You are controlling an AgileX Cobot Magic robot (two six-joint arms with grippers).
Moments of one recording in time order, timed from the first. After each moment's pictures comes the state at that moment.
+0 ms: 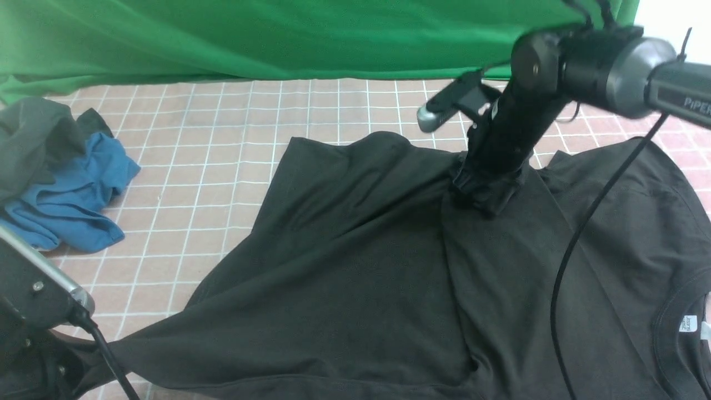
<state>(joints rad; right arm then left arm) 0.34 2.14 -1.66 0.04 0.86 -0.38 0.05 0.70 -0.45 -0.32 0.80 0.82</state>
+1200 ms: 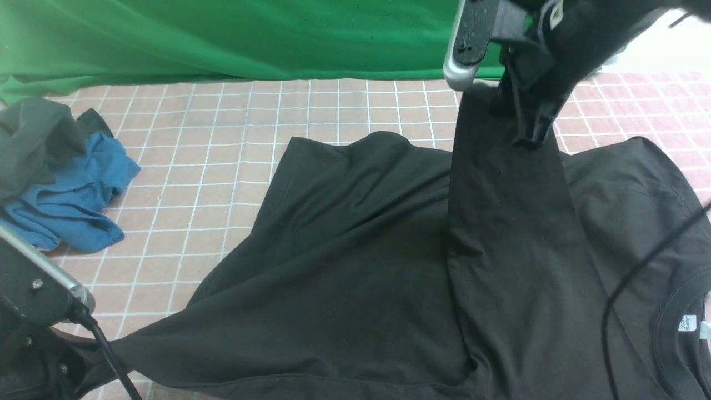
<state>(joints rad) 0.42 1.72 -1.63 -0.05 0.99 -0.90 0.05 0.70 -0.45 -0.34 0.80 0.82</state>
